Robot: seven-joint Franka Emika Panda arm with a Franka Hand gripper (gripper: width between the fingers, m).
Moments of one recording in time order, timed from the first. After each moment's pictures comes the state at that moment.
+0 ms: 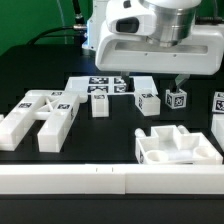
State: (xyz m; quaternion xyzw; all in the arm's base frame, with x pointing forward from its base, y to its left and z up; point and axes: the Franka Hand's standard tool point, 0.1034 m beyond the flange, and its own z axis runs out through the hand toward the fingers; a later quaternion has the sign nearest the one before) arm 0.501 0.043 0.052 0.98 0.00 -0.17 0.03
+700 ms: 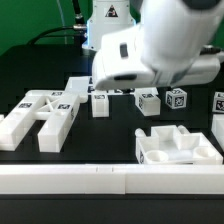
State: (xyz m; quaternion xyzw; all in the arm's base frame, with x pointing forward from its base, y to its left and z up) arm 0.490 0.040 0.034 0.90 0.04 -0.43 0.00
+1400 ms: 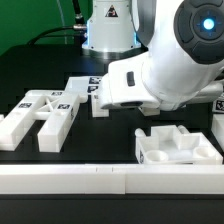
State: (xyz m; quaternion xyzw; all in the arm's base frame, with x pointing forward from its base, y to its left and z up) arm 0.483 0.046 0.007 0.90 0.04 -0.42 0.01
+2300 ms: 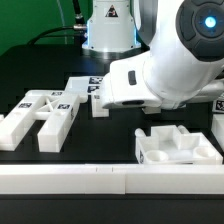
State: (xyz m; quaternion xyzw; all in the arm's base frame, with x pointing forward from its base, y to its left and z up) arm 0.484 0.048 0.013 0.91 0.04 -0.42 0.00
